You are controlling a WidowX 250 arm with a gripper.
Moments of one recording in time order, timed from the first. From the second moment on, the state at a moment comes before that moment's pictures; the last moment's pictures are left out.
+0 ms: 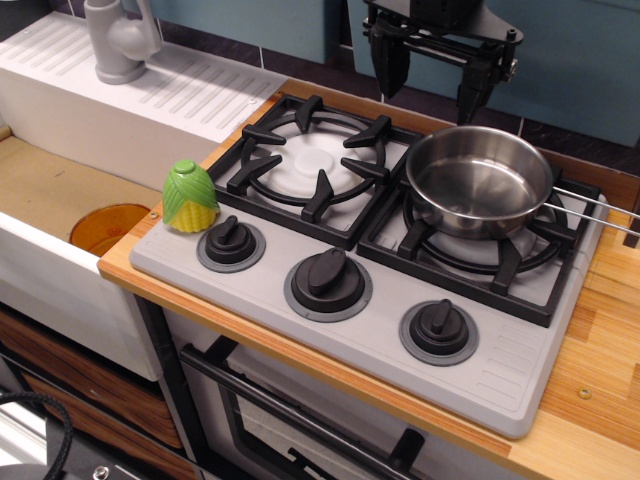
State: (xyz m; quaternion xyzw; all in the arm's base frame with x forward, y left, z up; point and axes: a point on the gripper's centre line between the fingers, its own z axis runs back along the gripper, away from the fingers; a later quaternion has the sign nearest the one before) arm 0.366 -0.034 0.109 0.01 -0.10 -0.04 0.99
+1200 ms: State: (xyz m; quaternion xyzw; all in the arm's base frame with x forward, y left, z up) arm 0.362 -0.040 0.050 0.00 -0.12 -0.02 0.99
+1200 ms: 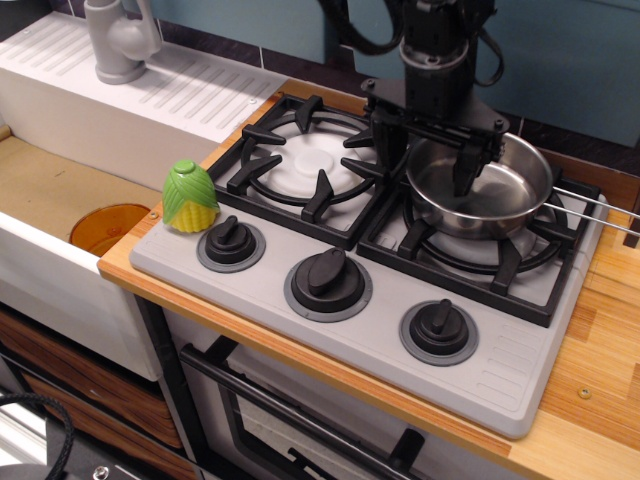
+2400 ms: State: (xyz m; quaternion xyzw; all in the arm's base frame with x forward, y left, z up) arm 0.353 -0.048 0.039 -0.03 -0.12 -0.02 0.99
